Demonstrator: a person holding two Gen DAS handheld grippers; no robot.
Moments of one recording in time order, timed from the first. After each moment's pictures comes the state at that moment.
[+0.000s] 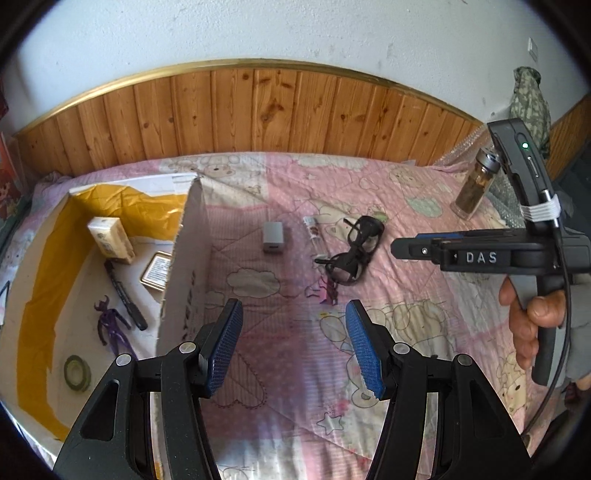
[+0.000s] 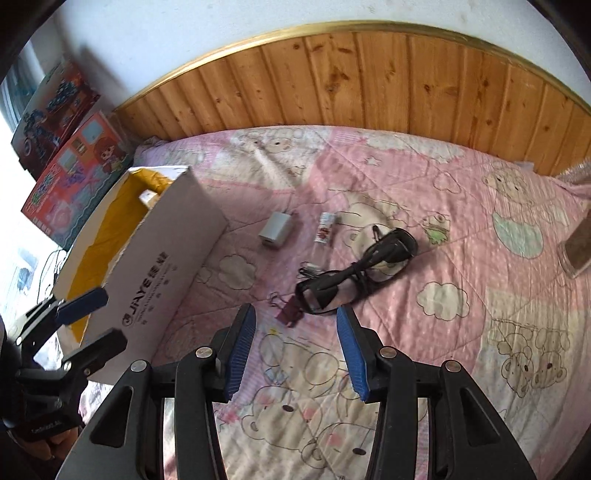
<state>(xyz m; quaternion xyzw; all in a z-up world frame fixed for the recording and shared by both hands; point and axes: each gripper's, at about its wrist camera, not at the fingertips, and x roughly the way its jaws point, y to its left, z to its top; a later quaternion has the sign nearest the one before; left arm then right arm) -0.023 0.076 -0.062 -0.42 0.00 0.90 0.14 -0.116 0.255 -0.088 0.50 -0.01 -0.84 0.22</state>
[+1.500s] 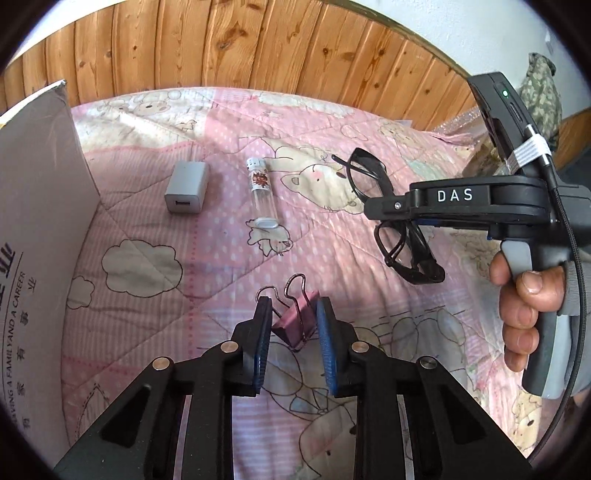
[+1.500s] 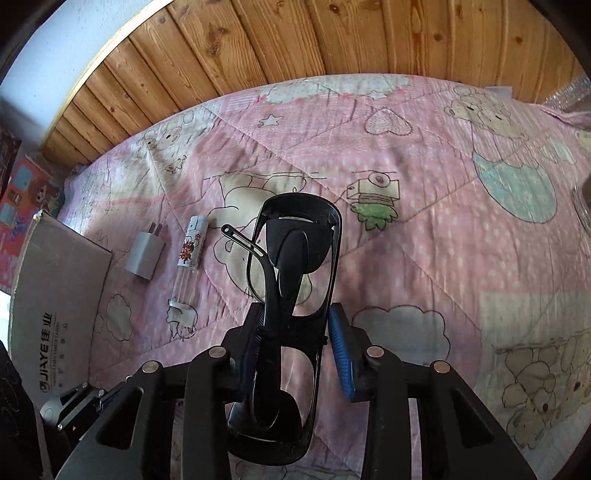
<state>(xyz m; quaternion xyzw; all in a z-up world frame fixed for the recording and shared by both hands) -0.083 0.145 -0.163 -0.47 -0.04 0.86 0.18 -0.208 0.299 -0.182 0.55 -0.06 -0.82 0.15</state>
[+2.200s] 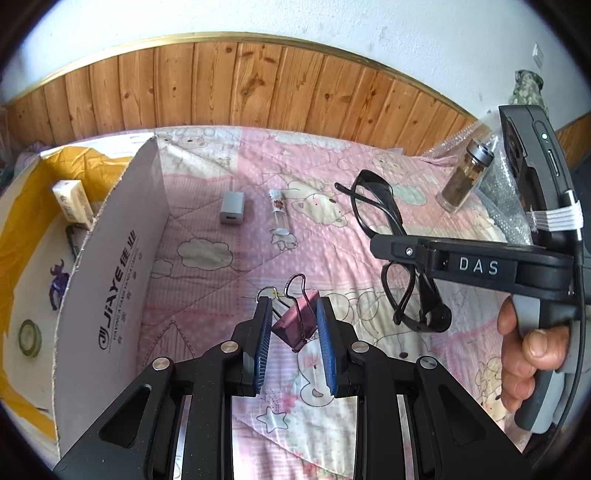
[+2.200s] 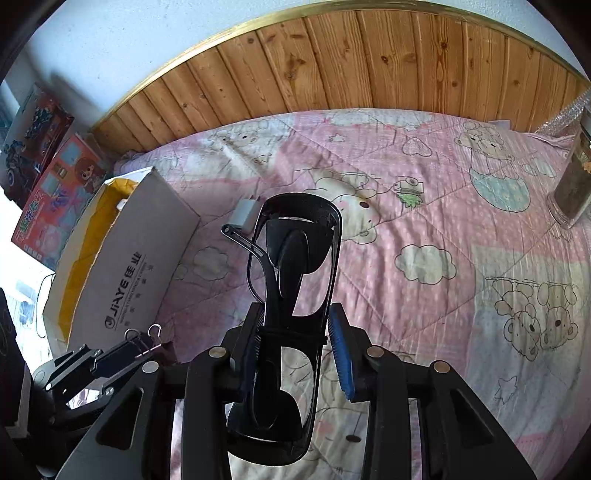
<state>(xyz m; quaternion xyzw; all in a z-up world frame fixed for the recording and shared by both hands) -0.007 0.112 -0.080 -0.44 -0.04 0.89 0.15 -0.100 0.266 -0.104 0.51 -0.04 -0.84 0.20</state>
